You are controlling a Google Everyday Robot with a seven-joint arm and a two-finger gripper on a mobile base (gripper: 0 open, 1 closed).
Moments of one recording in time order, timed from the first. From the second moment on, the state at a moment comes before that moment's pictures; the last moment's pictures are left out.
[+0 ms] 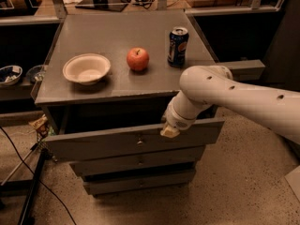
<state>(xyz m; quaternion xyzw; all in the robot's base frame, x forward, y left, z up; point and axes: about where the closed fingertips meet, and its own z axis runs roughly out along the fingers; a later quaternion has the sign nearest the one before) 0.558 -0.048 0.679 -0.67 0.71 0.07 0.18</state>
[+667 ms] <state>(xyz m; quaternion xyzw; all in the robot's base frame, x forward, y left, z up) 0.549 -0.051 0.690 -0.66 0.72 0.08 0.19</state>
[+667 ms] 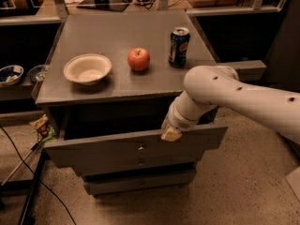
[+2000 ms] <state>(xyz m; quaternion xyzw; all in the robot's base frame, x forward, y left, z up) 0.497 -0.072 0.710 -0.66 0.71 0.10 0.22</state>
